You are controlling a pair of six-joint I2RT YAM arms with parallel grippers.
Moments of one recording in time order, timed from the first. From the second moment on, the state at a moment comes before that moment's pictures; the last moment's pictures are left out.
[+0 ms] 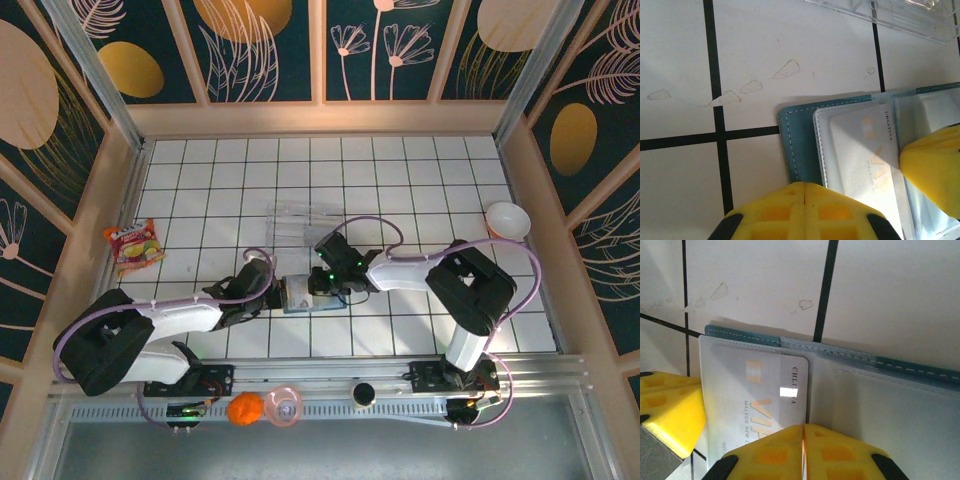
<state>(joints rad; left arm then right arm) -0.77 1.33 0.37 0.10 0.00 -0.79 0.91 1.74 0.86 -0.13 -0.22 0.81</state>
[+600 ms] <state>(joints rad) -0.77 1.23 0.41 -0.01 0.01 -0.78 0.93 1.64 0.86 -0.19 -0.13 0.77</state>
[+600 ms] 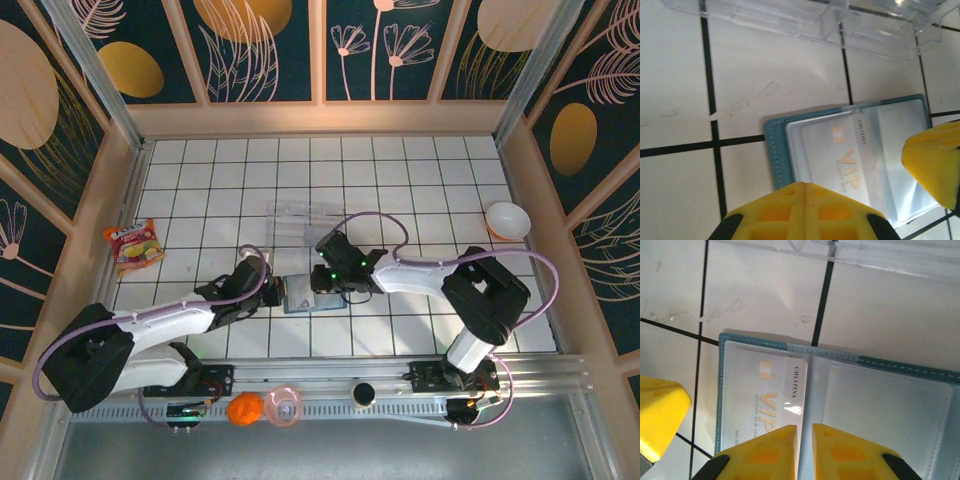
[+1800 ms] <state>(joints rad) -0.78 1.38 0.44 0.06 0.04 -0.79 0.90 1.60 0.79 -0.08 -0.28 0.76</state>
